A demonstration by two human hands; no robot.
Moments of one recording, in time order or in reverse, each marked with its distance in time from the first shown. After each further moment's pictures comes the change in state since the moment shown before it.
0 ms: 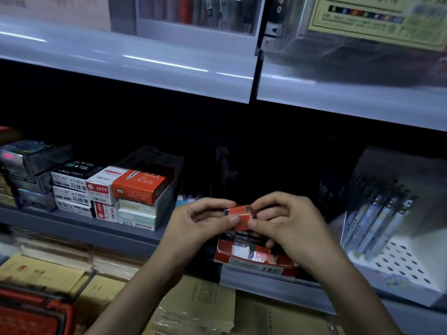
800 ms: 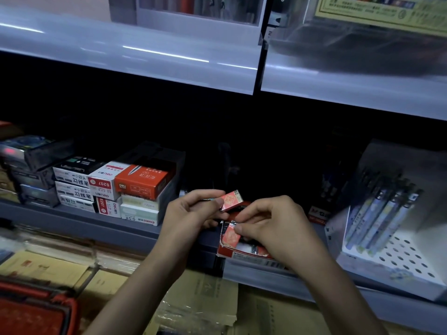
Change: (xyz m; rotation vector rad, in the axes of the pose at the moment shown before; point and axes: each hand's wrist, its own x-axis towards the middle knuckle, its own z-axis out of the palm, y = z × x) left_hand 0.008 -0.005 -0.002 -0.099 0.151 -0.034; right_hand 0.000 -0.001 0.023 -0.139 -0.055 0.003
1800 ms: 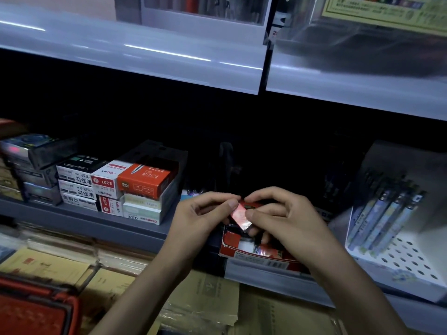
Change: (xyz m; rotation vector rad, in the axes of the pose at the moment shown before) left_hand -0.005 -0.003 0.001 0.100 -0.126 0.137; right_hand -0.009 -0.007 -0.017 0.278 -0.070 0.003
